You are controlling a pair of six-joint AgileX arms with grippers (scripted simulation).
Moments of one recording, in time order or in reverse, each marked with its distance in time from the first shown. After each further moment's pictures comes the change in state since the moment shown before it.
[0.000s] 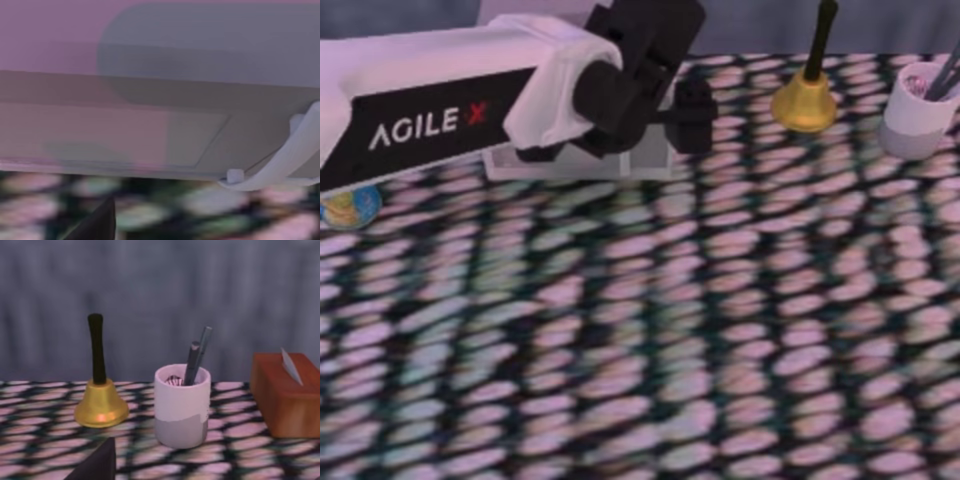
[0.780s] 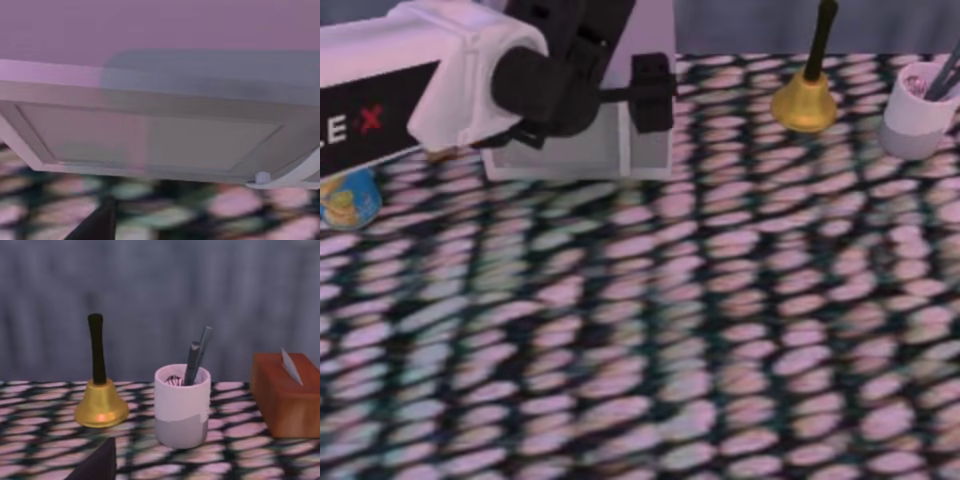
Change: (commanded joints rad) left arm 0.041 -0.193 -0.131 0.023 0.025 0.028; right arm 0.000 0.000 0.000 0.000 0.000 0.000
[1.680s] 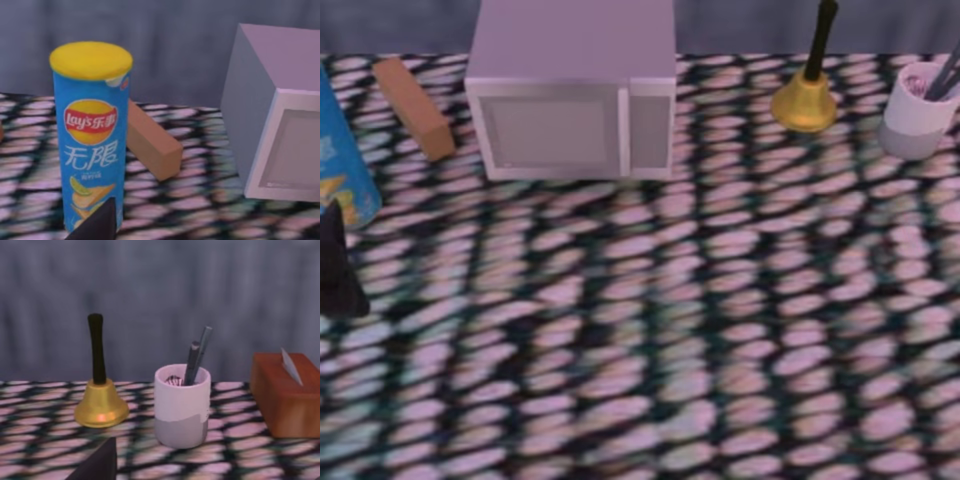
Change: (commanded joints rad) left arm 0.460 -1.418 -1.066 0.325 0.276 0.407; right arm 0.000 0.000 0.000 0.000 0.000 0.000
